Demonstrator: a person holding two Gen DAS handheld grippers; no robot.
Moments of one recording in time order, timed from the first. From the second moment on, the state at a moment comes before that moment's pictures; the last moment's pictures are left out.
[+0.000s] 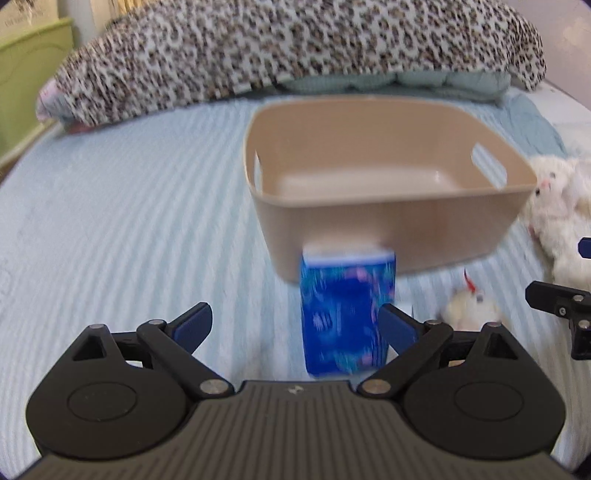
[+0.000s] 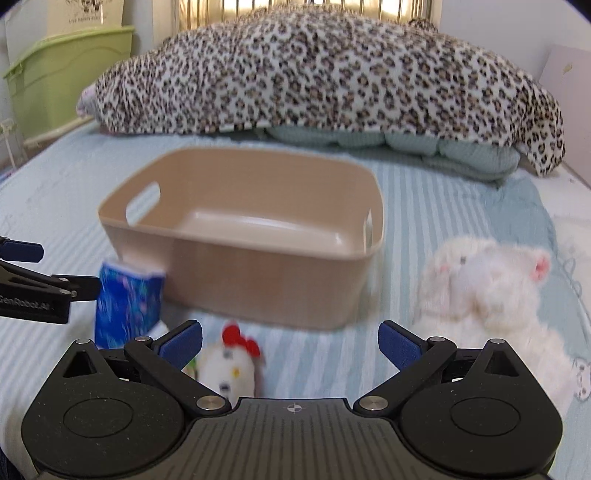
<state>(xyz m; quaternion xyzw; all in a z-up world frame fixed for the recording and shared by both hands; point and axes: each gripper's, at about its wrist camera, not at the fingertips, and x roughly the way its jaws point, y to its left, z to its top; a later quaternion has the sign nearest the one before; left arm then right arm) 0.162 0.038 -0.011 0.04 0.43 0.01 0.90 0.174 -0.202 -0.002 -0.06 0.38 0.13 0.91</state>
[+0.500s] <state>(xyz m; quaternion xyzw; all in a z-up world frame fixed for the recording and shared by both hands) 0.180 0.030 -0.047 0.04 0.45 0.00 0.89 0.182 -0.199 -0.057 -0.02 0.45 0.15 0.88</state>
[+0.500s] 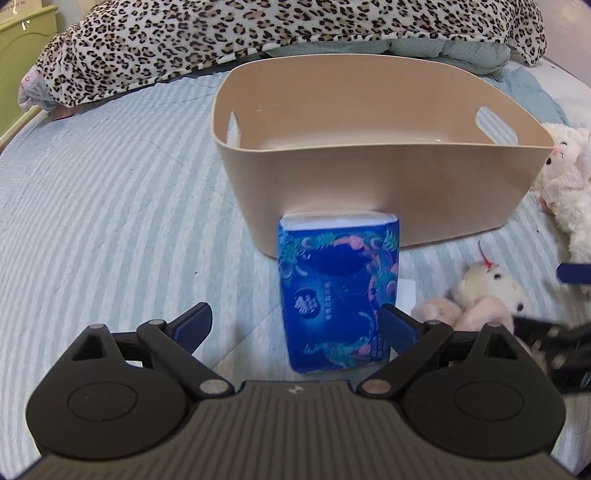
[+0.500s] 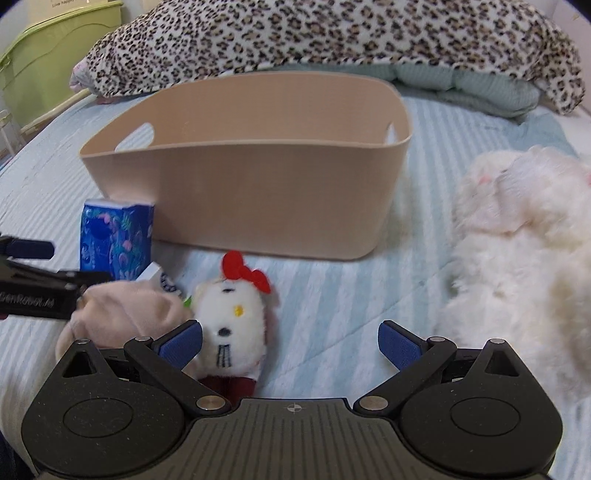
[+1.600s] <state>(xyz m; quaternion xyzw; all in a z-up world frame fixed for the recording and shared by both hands) 0.172 0.043 -0.036 0.01 0.45 -0.02 0.89 0.169 -0.226 -0.034 0.06 0.44 0.17 0.88</state>
